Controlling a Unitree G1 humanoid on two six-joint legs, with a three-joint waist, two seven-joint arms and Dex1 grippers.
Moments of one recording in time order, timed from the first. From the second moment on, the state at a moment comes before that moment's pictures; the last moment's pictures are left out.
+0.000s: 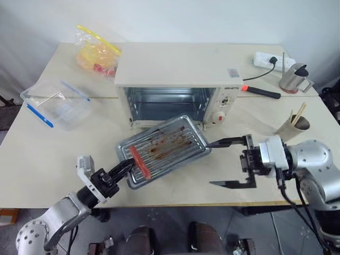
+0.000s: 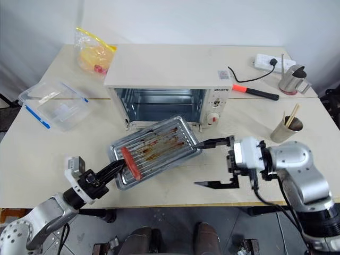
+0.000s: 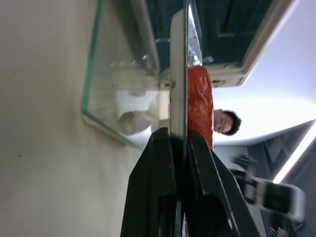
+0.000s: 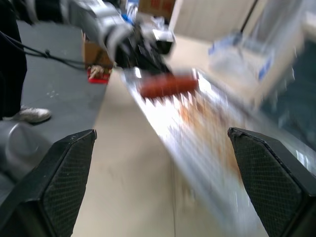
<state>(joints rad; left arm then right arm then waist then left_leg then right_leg) 0.19 0.41 0.39 -0.32 -1.96 0.97 0.13 -0.31 -0.82 -0.03 -0.22 0.60 0.09 1.37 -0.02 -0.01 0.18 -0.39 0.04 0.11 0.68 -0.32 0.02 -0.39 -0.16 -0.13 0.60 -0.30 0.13</state>
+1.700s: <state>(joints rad) 0.86 0.01 0.67 -0.52 -1.96 0.47 -0.11 -0.64 -0.59 0.02 0.48 0.46 0.11 1.52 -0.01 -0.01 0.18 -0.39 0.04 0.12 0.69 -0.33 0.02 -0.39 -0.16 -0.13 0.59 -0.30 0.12</state>
